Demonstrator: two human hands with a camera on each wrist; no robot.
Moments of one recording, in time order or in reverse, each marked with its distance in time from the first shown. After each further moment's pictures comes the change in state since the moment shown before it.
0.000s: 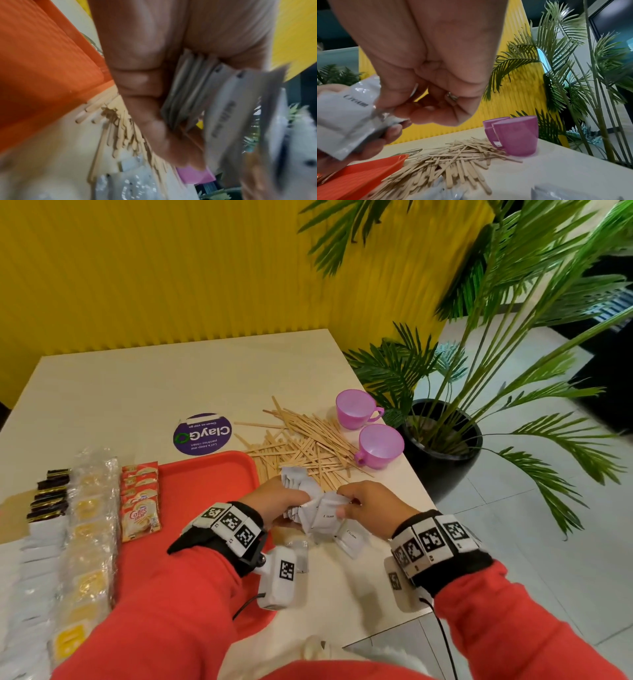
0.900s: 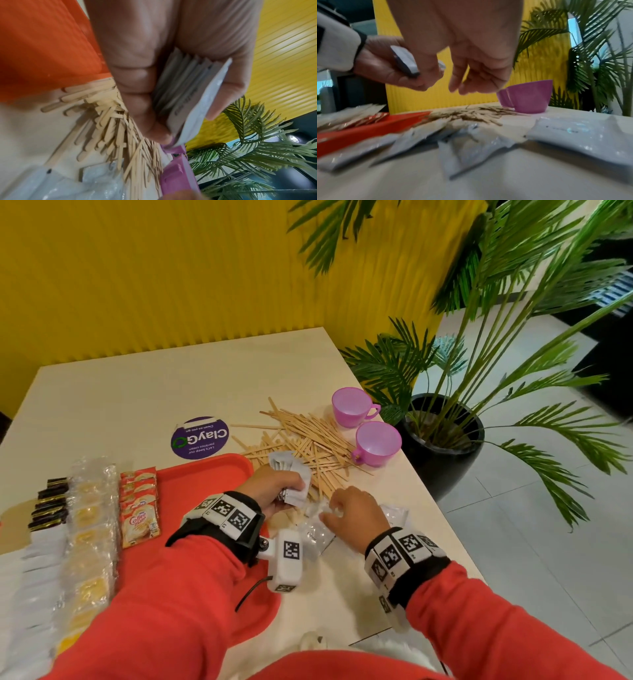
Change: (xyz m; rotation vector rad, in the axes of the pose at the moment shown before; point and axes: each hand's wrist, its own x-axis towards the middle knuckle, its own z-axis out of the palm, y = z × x) left_hand 0.004 0.019 0.001 -0.182 0.138 -0.011; right_hand 0.014 0.016 0.047 -0.087 0.269 0.112
